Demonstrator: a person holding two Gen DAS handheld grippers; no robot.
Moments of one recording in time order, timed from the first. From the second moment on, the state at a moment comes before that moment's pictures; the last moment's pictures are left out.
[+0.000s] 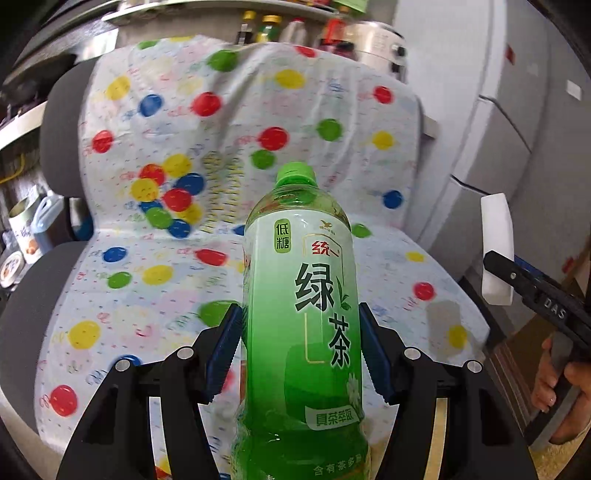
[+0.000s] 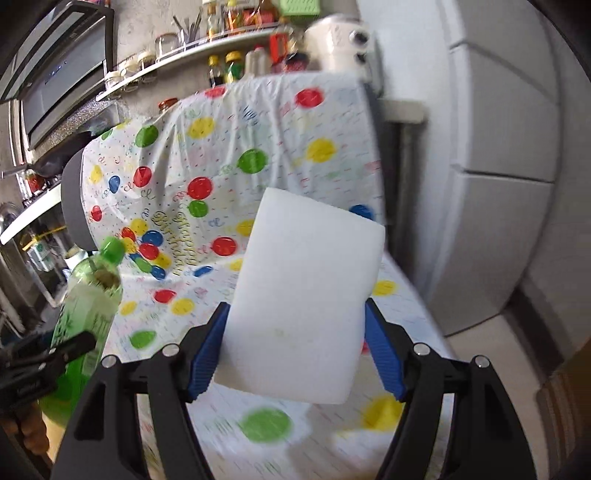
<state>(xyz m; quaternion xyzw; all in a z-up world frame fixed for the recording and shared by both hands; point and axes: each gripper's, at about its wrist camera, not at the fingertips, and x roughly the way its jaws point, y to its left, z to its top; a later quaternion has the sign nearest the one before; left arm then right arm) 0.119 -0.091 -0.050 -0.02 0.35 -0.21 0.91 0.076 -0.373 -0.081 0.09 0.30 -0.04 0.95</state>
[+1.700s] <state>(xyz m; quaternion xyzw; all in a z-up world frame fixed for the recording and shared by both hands) 0.015 -0.382 -0.139 0.10 0.38 -0.47 0.79 -0.150 -0.552 -0.184 0.19 0.35 -0.33 0.86</state>
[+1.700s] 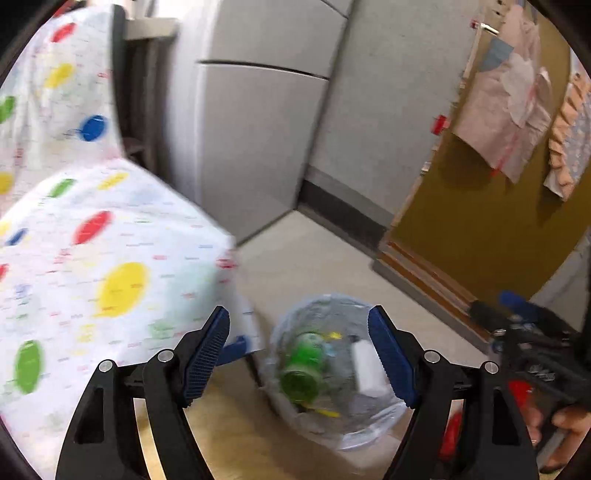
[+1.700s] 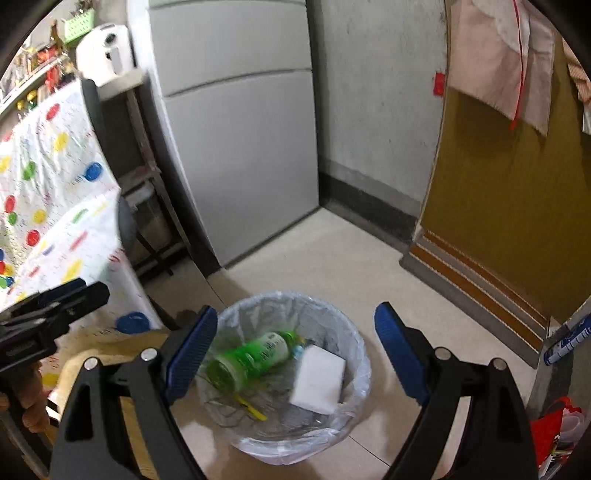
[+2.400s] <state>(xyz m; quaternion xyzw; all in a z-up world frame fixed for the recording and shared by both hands) -0.003 -0.278 -0.068 0.15 0.37 -0.38 0.83 -0.147 -0.440 -0.099 0.11 0.35 -0.29 0.88</state>
